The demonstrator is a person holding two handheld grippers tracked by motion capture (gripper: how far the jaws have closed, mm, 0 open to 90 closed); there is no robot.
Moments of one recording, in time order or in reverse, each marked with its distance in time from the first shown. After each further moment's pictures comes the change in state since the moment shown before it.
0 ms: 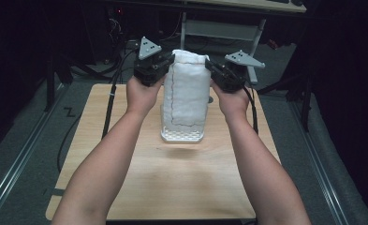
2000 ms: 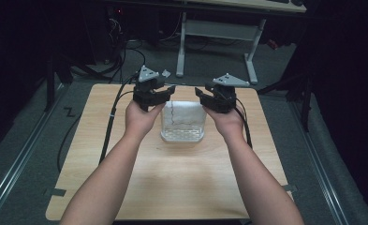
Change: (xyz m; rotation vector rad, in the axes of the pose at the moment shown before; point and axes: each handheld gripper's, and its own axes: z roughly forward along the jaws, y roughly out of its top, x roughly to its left) left arm -0.011 -0.066 -0.024 0.174 -0.033 -0.117; right arm 0.021 -0.056 -0.006 0.201 0.006 -0.032
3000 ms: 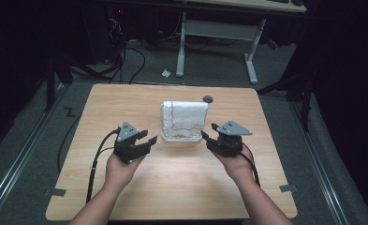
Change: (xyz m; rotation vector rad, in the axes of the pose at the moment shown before) left arm -0.007 -0.146 -0.061 0.117 -0.031 -0.011; right arm 0.028 -0.112 -0.049 0.096 0.010 -0.096
